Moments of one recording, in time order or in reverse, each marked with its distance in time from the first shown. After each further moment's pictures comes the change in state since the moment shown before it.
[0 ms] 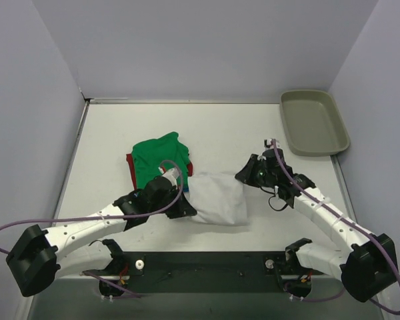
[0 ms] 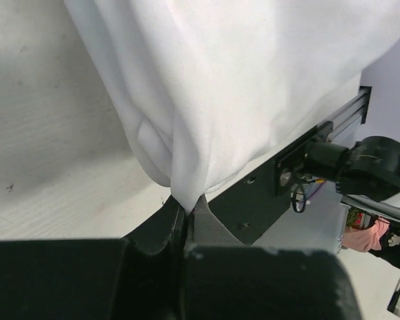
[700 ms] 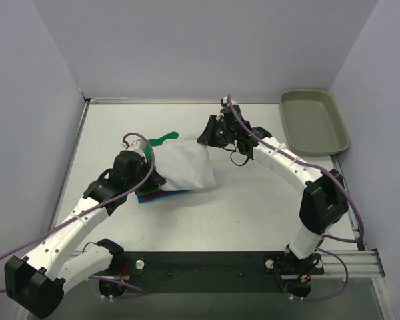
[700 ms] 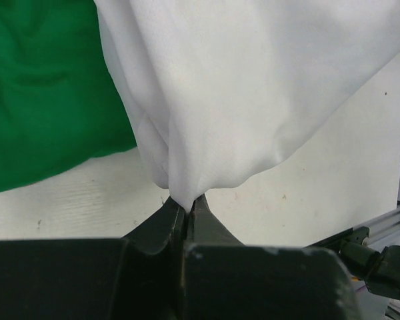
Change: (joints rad) left arm 0.342 -0.130 0.273 -0.371 -0.135 0.262; right arm 0.133 0.586 0.706 -0.010 -0.018 -0.031
